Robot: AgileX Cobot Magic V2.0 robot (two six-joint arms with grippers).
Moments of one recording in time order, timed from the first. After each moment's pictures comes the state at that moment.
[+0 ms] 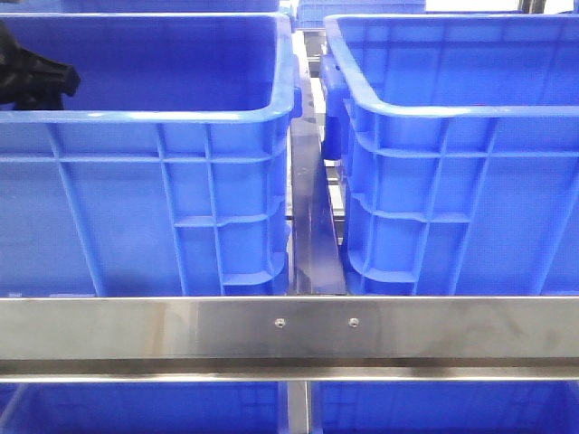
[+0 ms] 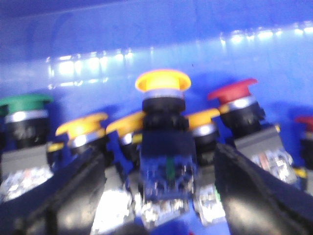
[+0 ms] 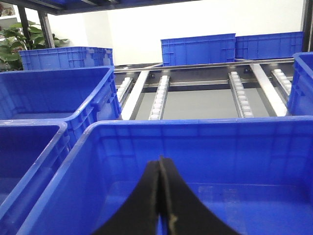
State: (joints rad) left arm -0.13 1.74 -1.24 0.11 0.45 -0.12; right arm 0.09 0.62 -0.56 1.36 0.00 -1.25
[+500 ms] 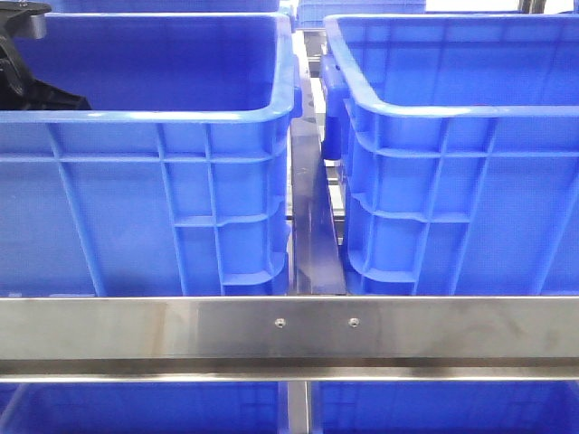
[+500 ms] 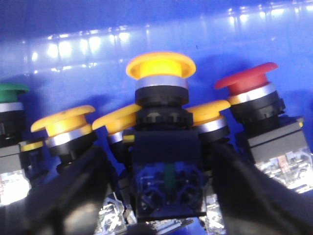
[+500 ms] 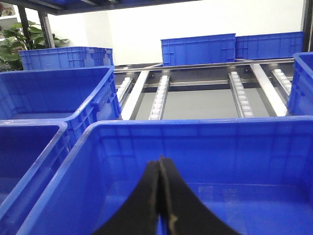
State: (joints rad) left arm -0.13 1.80 -1.25 0.11 0.45 -0.12; right arm 0.09 0.62 -0.56 1.36 0.00 -1.25
